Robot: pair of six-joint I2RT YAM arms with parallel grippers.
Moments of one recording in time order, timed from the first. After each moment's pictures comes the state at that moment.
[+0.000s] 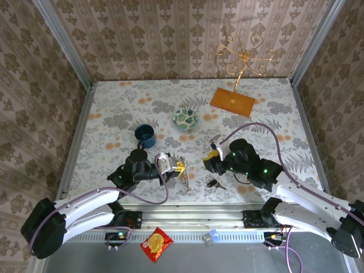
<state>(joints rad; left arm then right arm) -0.81 0.92 0.32 0.30 0.58 0.26 0.77 0.89 0.62 -0.31 -0.10 0.24</state>
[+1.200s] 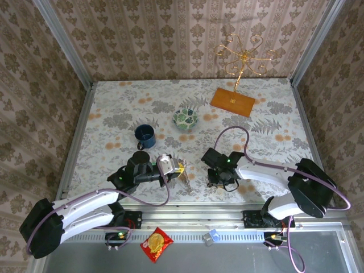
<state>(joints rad) -0.86 0.91 0.32 0.23 0.46 0.28 0.86 1.42 0.75 -0.70 0.03 0.83</state>
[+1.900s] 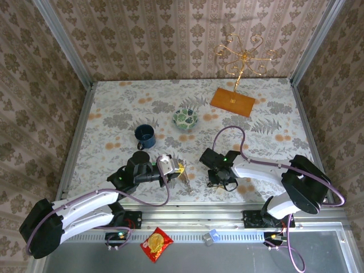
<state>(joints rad) -0.86 0.90 0.32 0.22 0.46 0.28 0.87 1.47 0.77 -0.74 0.07 0.78</state>
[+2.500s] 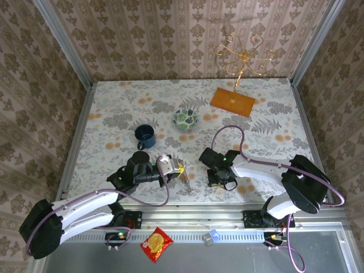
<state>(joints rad) -0.86 0.89 0.32 0.21 0.46 0.28 0.87 1.45 0.79 -0.74 0.08 0.74</state>
